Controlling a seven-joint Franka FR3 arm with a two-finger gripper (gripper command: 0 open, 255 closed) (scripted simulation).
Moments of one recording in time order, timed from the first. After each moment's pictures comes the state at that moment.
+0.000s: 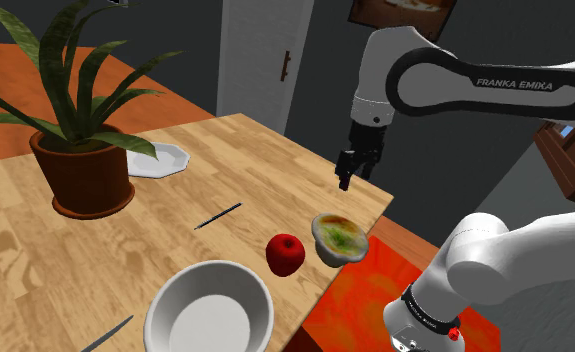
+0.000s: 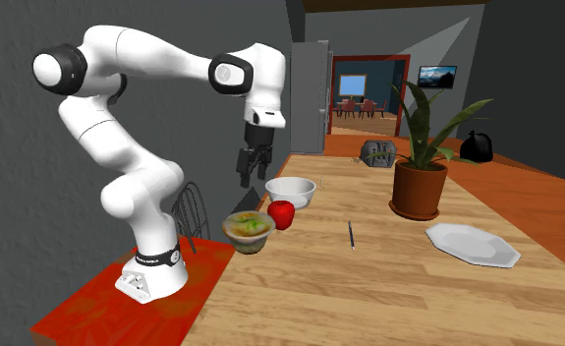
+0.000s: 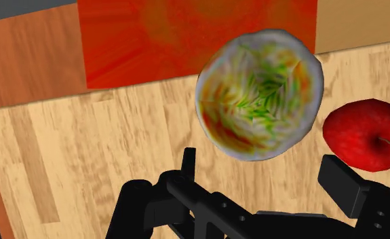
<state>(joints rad) 0.10 -0.69 0.13 -2.47 0.06 1.63 0.27</state>
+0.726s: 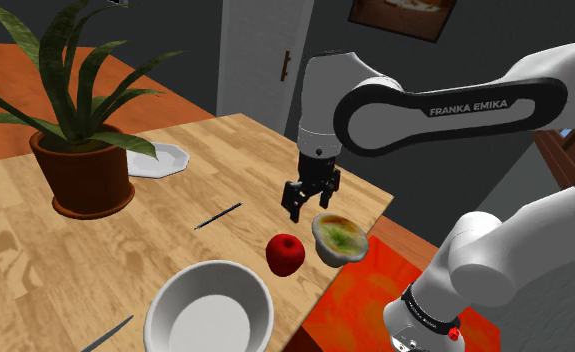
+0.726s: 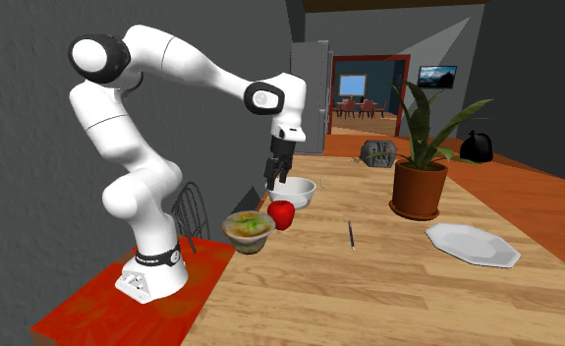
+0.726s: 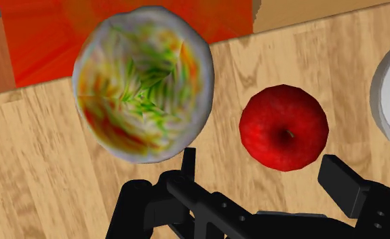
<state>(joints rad) 0.16 -0.44 0.36 -2.40 0.17 1.83 0.55</state>
